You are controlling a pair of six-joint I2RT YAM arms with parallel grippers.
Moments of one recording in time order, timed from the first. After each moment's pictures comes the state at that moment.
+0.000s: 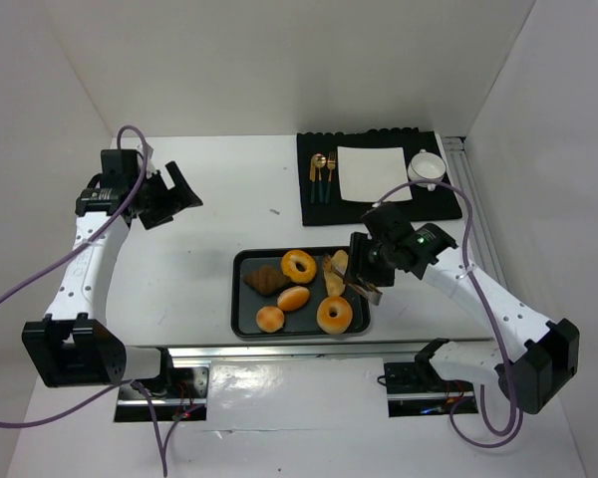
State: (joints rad) left arm 0.08 1.32 1.30 -0.79 0.27 -0.45; right arm 0.60 1.14 1.04 -0.96 -0.05 0.71
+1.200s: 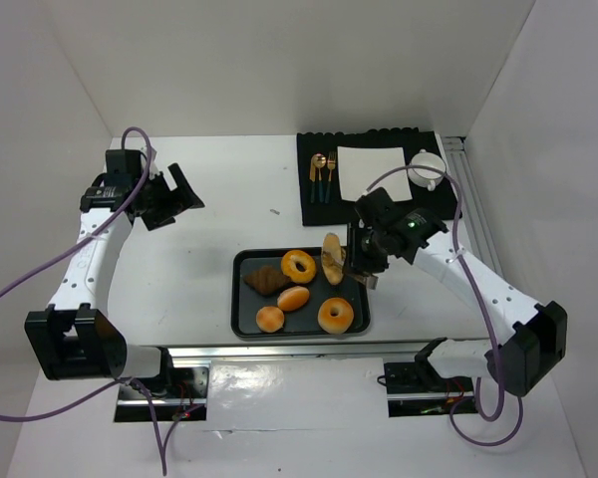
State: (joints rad) left arm 0.08 1.35 1.29 -0.78 0.28 -0.45; right arm 0.59 1.26 1.13 -0.98 -0.05 0.63
